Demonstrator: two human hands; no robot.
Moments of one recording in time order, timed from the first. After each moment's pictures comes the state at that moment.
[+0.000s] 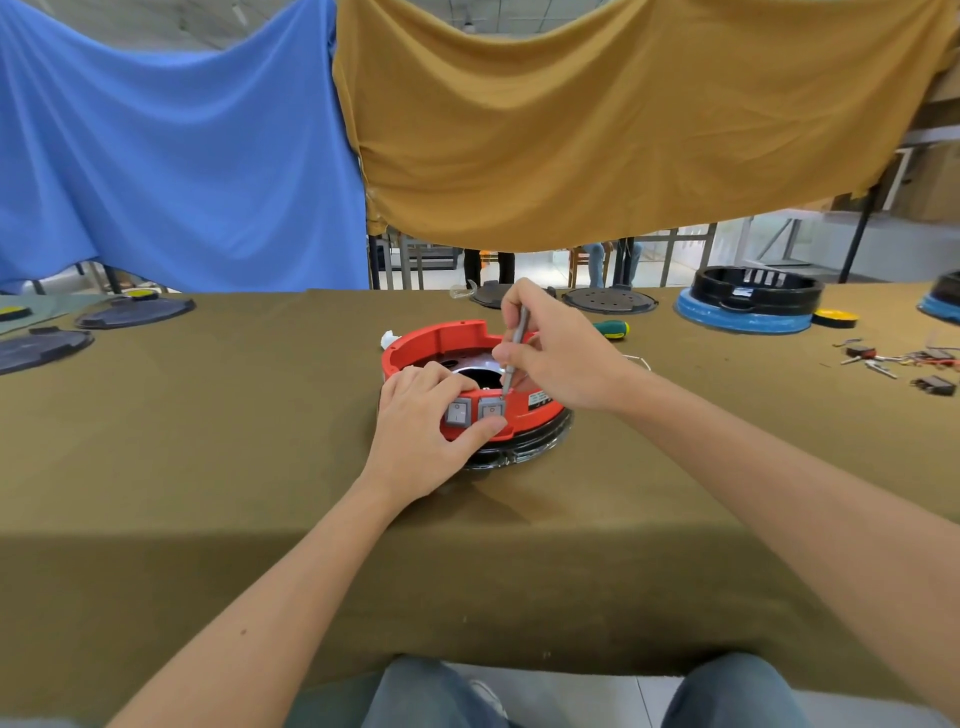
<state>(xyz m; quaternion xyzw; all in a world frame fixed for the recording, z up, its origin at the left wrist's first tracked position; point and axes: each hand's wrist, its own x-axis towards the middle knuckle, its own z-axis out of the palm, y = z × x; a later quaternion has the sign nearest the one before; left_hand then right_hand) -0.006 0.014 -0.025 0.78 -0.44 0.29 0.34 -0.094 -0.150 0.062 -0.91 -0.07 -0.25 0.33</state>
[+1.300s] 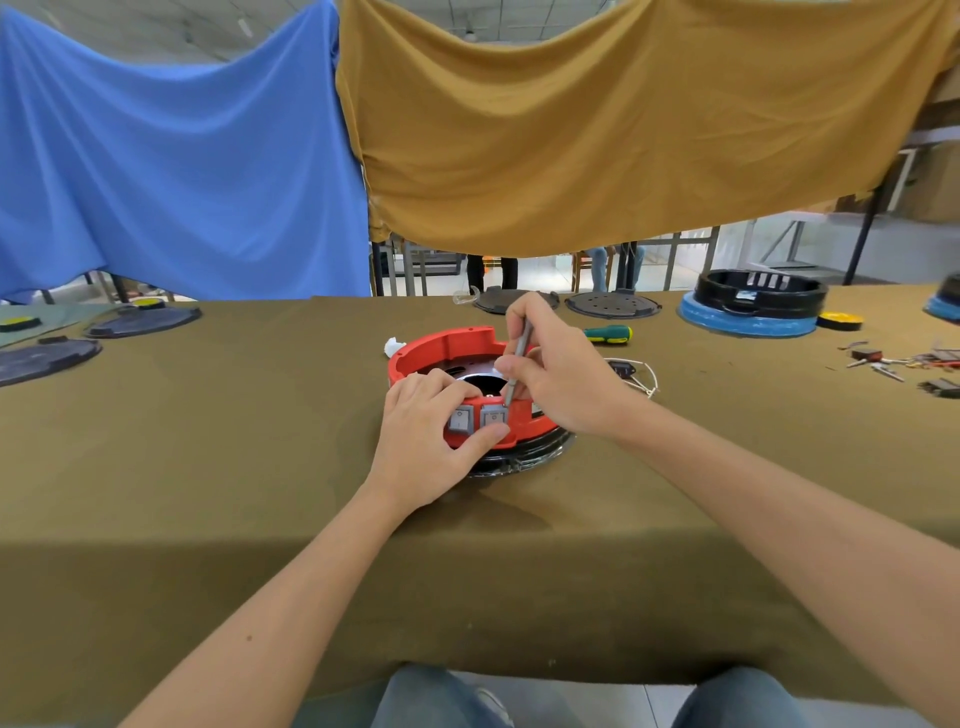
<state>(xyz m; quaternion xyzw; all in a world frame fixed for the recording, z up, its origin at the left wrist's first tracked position) -0.006 0.014 -0.024 0.78 -0.45 0.29 0.34 -0.097 -0.147 0.048 -0.89 -0.08 -0.28 0.35</state>
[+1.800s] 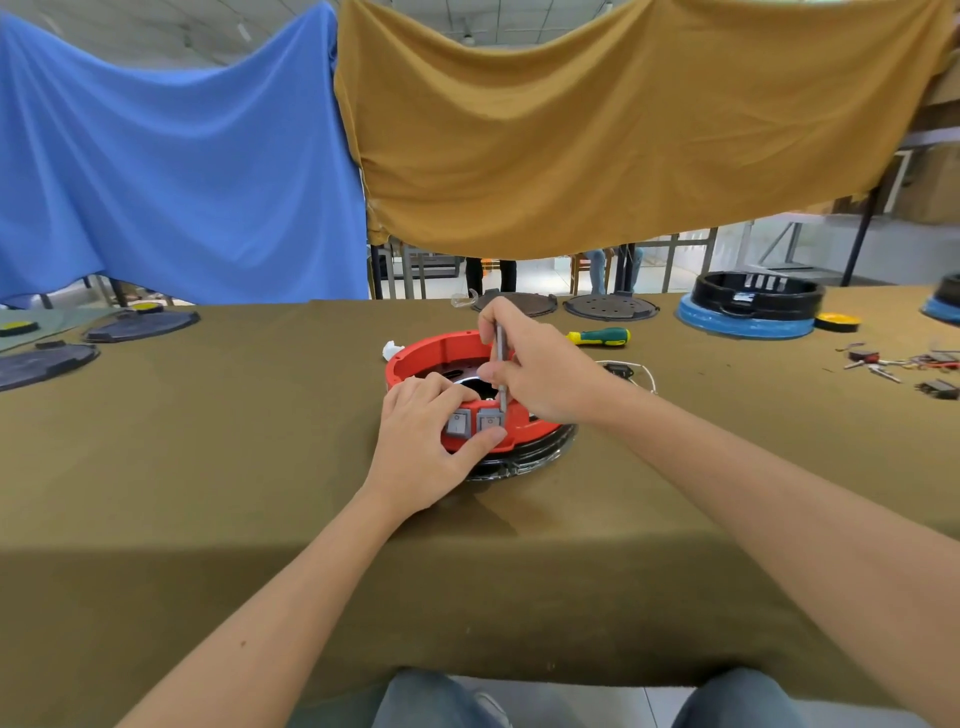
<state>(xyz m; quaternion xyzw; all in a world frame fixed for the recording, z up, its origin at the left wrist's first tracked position) -0.006 0.015 -0.024 0.78 -0.45 0.28 0.34 -0.089 -0.135 0.063 -0.93 -0.05 -0.22 0.28</state>
